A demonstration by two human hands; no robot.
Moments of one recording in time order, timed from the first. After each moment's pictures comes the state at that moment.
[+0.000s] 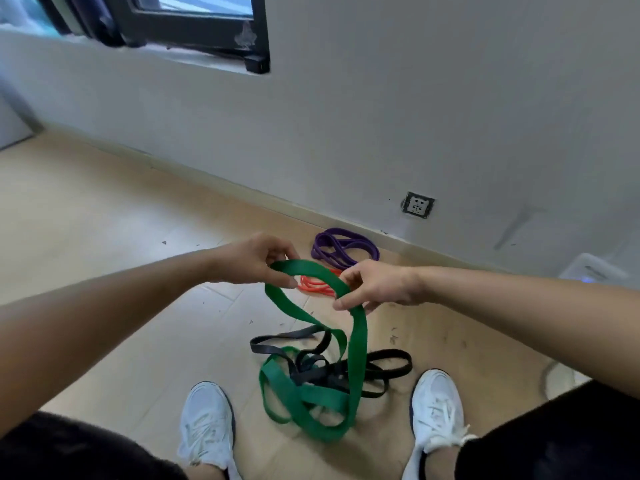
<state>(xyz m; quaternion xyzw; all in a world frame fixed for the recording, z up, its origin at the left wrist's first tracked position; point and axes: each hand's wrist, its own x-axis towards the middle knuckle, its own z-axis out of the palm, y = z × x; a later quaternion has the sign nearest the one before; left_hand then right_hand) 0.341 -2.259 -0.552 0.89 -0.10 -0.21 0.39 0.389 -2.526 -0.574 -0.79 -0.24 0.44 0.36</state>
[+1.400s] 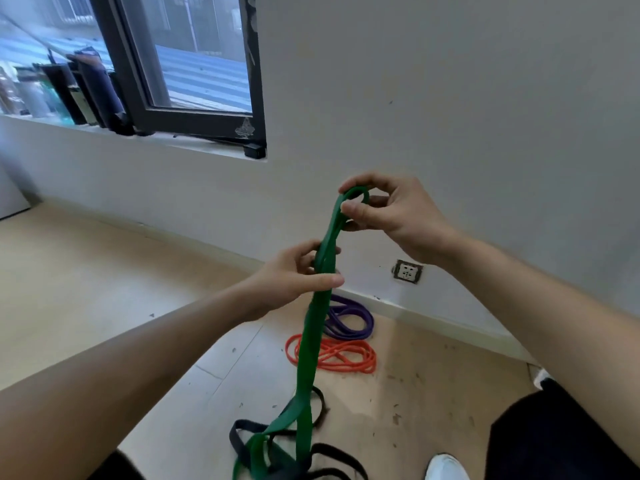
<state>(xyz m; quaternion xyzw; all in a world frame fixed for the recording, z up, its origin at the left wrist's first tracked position) 0.371 -2.311 -0.468 0.77 -0.10 -0.08 0.62 0.436 -2.515 -0.400 -0.71 -0.34 0.04 0.61</state>
